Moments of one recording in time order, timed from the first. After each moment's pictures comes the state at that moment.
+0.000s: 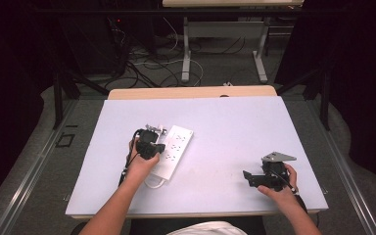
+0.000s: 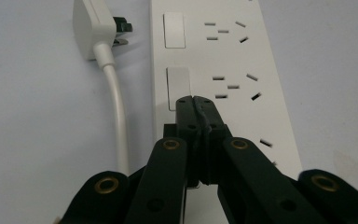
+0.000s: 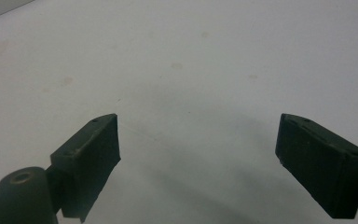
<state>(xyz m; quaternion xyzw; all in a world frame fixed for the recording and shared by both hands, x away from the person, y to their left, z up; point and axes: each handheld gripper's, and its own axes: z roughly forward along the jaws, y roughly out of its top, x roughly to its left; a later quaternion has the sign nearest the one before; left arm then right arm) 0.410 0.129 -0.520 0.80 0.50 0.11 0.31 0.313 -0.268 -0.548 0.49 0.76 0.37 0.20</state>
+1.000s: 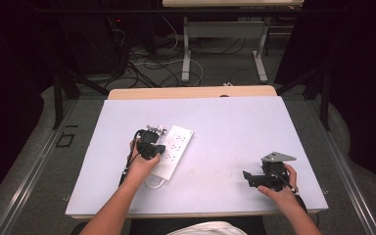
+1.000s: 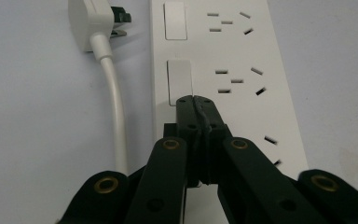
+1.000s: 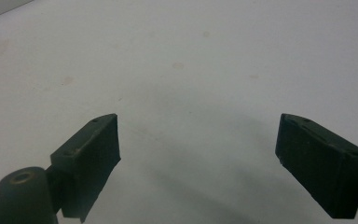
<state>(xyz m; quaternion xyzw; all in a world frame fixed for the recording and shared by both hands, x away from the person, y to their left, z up) 0.412 0.129 -0.523 0.81 0.50 0.10 0.30 0.313 -0.268 -0.548 0.49 0.76 0.37 0.20</state>
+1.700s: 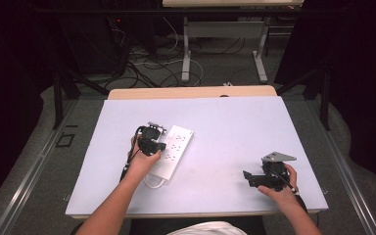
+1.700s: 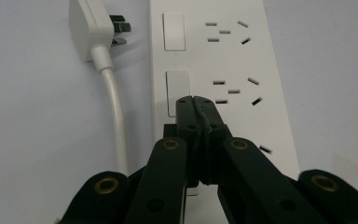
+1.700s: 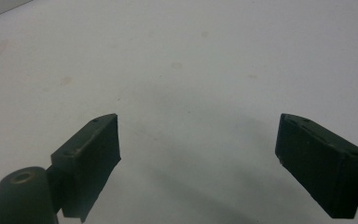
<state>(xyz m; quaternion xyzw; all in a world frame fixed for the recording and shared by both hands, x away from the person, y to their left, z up) 0.421 0.124 -0.513 0.81 0.50 0.10 0.28 0.313 -0.268 -0.548 0.49 0.76 0.37 0.20</state>
